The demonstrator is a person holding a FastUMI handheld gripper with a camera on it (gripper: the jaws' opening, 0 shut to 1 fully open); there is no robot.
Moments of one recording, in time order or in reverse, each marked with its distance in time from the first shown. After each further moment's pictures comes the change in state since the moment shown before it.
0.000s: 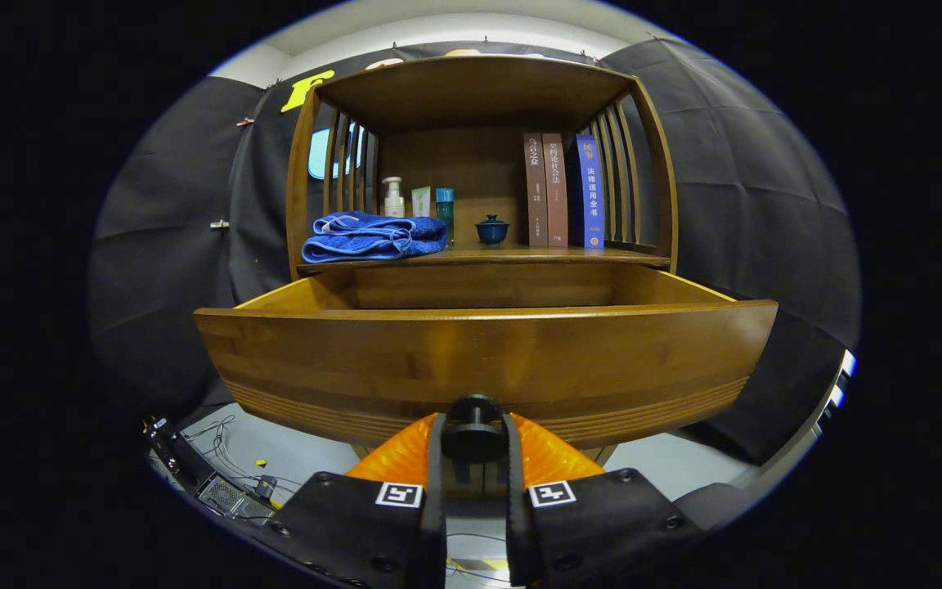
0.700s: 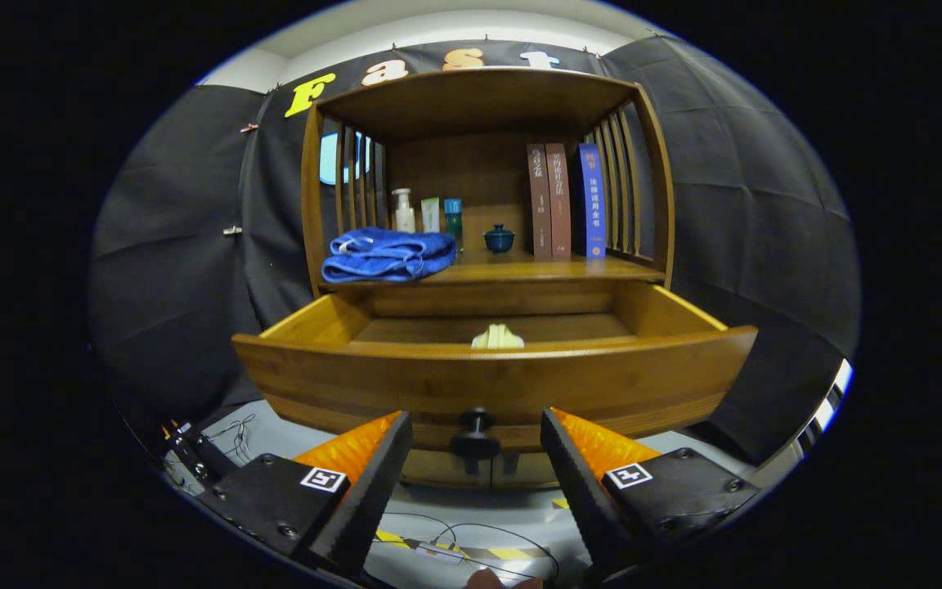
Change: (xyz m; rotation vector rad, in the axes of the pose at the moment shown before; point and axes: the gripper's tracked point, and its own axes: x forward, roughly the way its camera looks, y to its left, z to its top) arm -0.051 -0.011 0.062 0.020 0.020 0.039
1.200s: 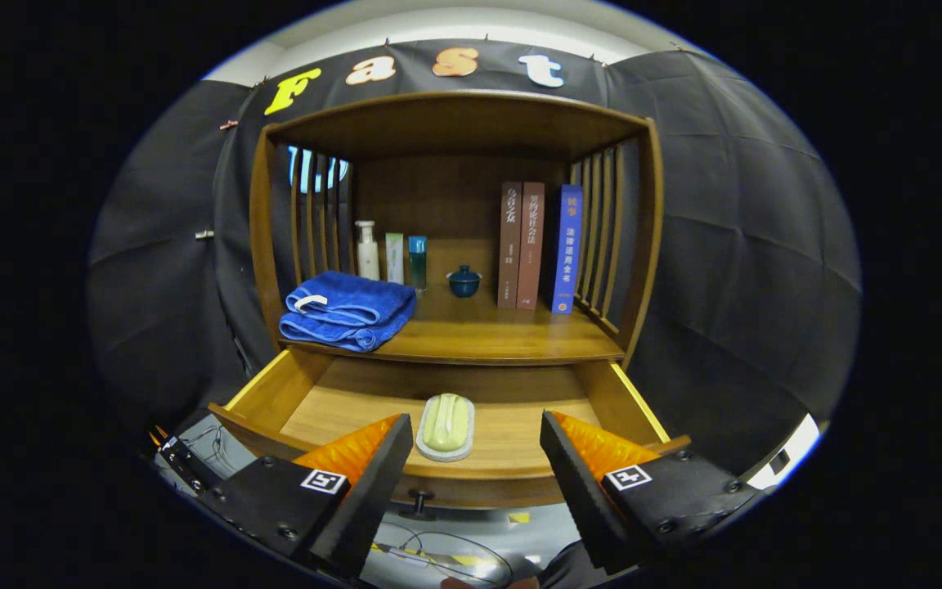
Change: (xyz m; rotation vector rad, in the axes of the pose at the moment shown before) arm 0.051 -0.032 0.098 -0.074 0.126 -0.058
